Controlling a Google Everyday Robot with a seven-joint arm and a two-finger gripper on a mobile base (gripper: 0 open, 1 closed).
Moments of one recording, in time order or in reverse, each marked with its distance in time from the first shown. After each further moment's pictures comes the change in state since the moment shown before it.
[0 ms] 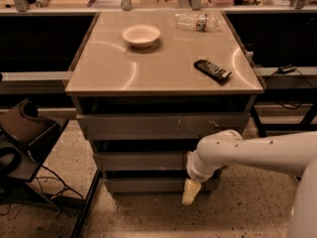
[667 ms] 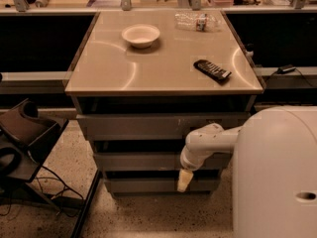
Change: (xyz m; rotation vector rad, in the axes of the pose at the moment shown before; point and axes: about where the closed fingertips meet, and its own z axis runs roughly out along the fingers) arm 0.001 -0.061 0.065 0.021 0.056 0.020
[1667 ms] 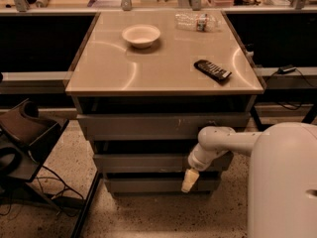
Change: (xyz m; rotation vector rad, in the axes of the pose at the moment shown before) arm 0.023 -0.007 0.025 -0.117 -0.095 0.084
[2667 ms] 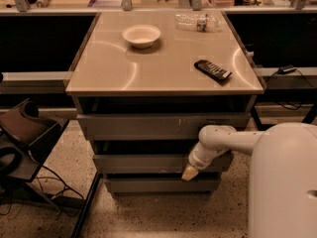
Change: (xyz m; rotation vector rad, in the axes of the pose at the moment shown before) arm 0.000 0.000 0.000 0.000 0.000 0.000
